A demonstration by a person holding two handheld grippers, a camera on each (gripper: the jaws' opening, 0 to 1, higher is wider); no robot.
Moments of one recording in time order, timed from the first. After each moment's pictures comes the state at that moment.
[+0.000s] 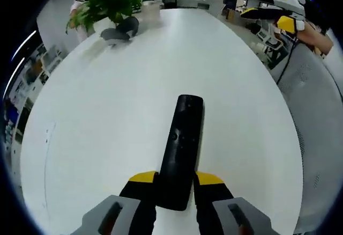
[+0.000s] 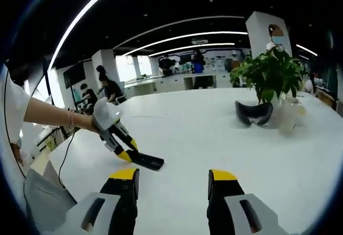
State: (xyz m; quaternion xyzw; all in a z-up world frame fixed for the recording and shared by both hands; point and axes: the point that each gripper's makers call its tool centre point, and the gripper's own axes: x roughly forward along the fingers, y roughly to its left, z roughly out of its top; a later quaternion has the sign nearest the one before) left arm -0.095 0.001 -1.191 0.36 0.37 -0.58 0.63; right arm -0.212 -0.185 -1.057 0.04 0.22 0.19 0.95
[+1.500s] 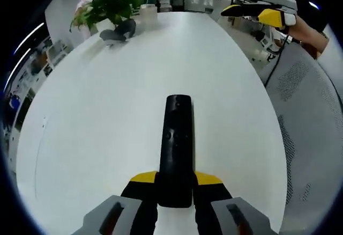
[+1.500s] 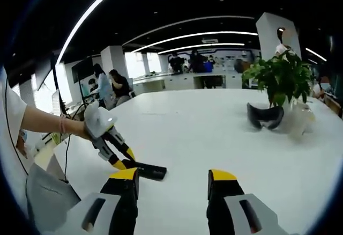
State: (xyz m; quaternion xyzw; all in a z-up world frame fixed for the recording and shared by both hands) left arm -0.154 0.010 -1.190 0.32 0.38 -0.57 0.65; right arm -0.211 -0.162 -1.056 0.03 0.23 0.23 0.95
